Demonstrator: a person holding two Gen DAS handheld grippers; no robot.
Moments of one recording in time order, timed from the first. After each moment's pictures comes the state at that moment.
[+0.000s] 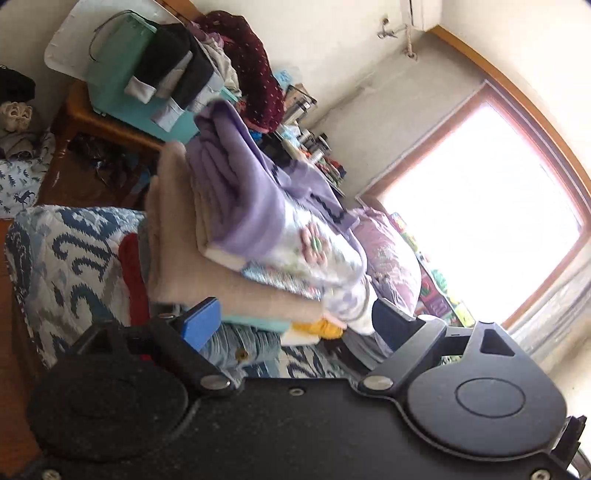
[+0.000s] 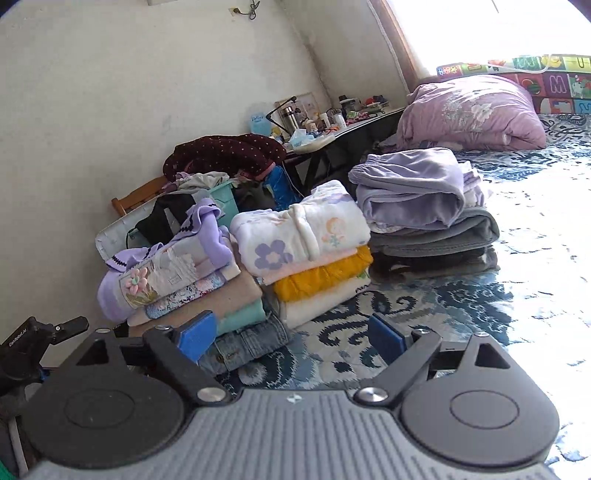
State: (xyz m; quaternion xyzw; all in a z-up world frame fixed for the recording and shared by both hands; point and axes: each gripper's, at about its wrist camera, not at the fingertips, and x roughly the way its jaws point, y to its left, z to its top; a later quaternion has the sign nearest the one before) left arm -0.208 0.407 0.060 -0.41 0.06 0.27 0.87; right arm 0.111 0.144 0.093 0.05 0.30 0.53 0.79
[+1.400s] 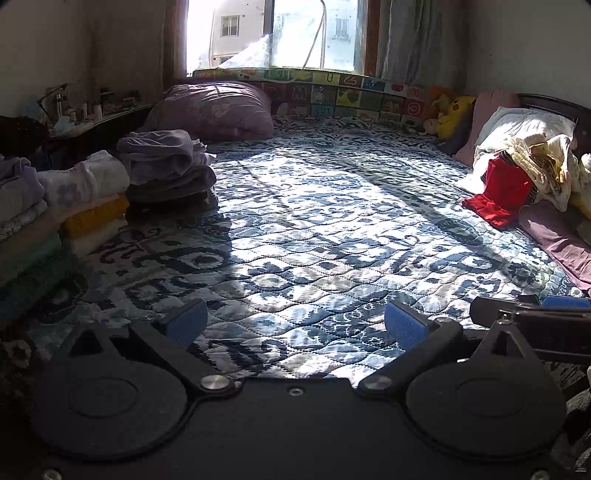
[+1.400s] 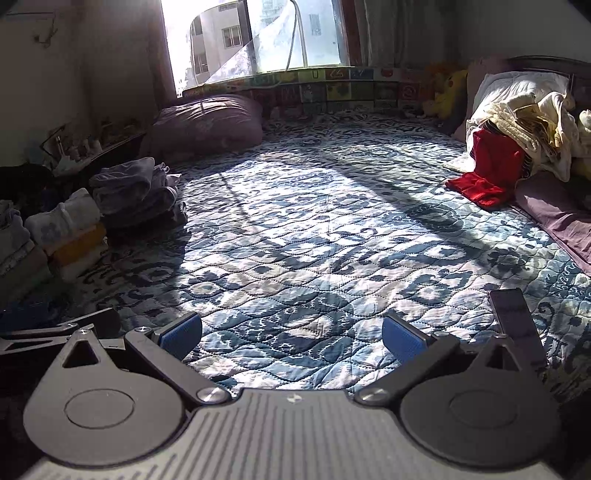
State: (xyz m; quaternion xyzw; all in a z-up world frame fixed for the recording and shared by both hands) left arm -0.082 0.029 0.087 -0.05 0.28 0.10 0.95; right arm -0.032 -0.160 0.082 0.03 0.31 0.16 0.94
